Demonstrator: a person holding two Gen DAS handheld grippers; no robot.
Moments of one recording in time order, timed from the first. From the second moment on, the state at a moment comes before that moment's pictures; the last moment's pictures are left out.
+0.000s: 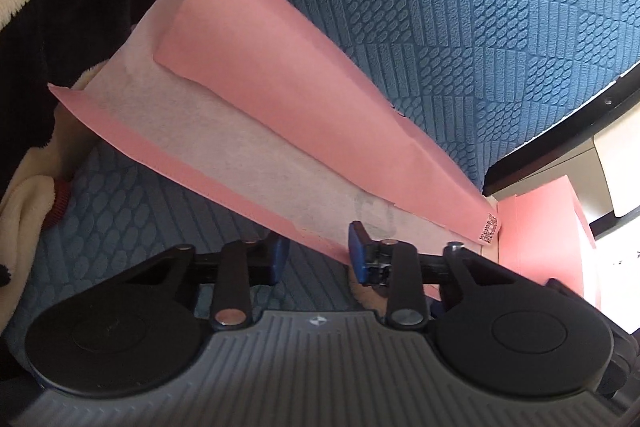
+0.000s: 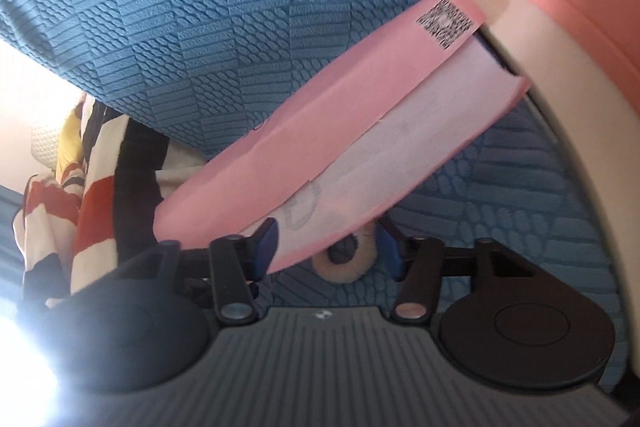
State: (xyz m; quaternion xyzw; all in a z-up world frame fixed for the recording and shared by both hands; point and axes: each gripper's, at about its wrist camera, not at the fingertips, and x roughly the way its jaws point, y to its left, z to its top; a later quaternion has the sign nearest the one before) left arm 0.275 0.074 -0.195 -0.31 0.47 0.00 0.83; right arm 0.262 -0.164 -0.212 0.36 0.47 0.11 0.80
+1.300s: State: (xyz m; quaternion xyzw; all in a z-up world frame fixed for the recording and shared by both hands) left arm 0.245 -0.011 -0.183 -0.11 0.52 -0.12 0.84; right arm 0.191 -0.186 -0.186 0.27 0.46 0.15 0.83
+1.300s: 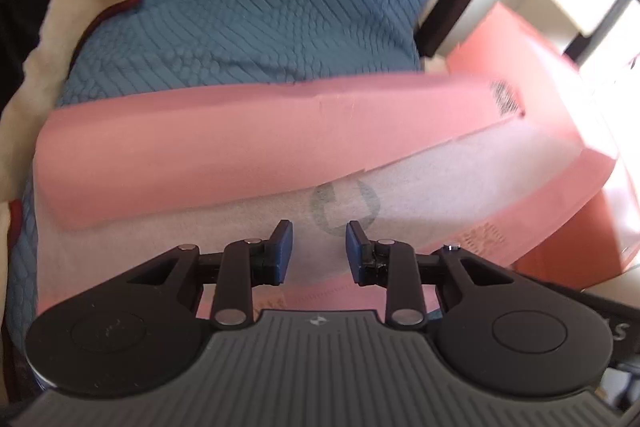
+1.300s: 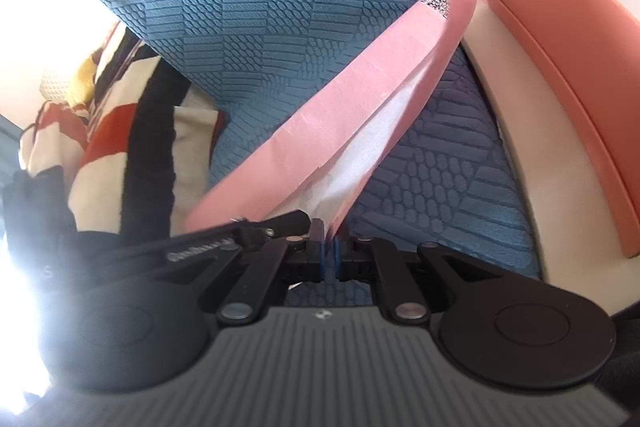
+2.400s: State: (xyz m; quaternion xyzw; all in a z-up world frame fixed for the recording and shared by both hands) left arm 0.349 0.036 -0.172 -0.08 0.47 -0.01 0.88; right arm 0.213 -0.197 -0.206 0.28 0.49 0.11 0.82
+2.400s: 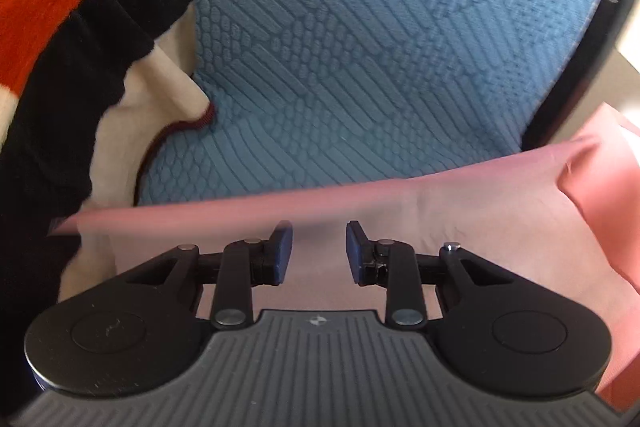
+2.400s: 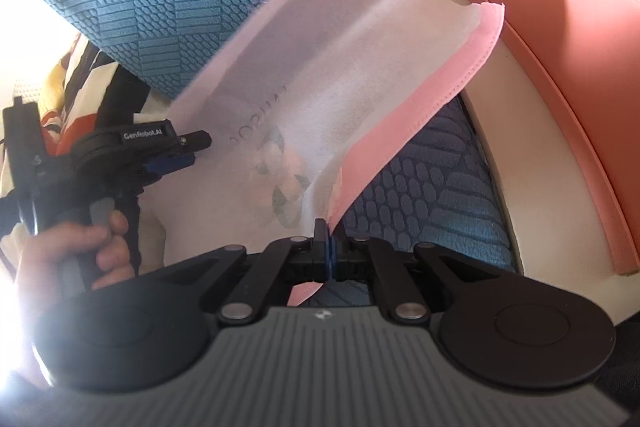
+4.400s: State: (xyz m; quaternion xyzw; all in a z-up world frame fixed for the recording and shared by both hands) left arm 0.196 -0.041 -0.134 0.00 0.48 -0.20 0.86; right arm 0.240 -0.215 -0.202 0.33 0.49 0.10 0.80
